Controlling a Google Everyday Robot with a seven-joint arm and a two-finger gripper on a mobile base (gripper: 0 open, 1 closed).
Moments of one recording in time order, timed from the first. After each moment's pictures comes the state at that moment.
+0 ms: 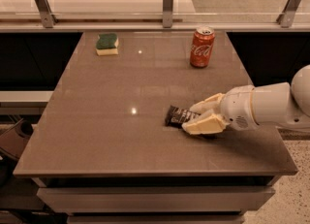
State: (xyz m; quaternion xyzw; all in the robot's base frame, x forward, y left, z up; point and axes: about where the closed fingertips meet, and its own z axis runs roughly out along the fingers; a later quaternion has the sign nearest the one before) arm 0.491 -0.116 0.819 -0.47 0.76 0.21 0.41
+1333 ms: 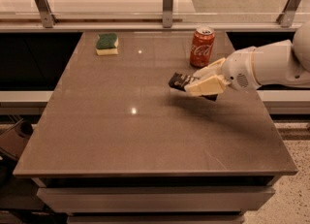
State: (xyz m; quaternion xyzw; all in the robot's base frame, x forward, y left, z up) arm 0.559 -0.123 0.879 -0.44 0.77 0.20 0.42
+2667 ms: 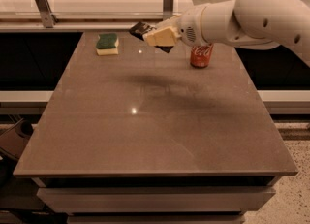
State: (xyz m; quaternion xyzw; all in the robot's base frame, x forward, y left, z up) arm 0.661 -0.025 0.962 -0.40 0.72 0.20 0.52
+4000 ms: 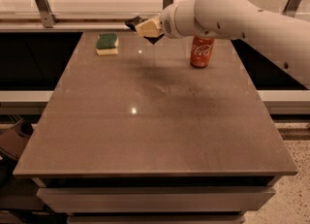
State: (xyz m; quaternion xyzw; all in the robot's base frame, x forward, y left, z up) arm 0.737 -0.001 0.946 -0.32 0.77 0.15 0.53
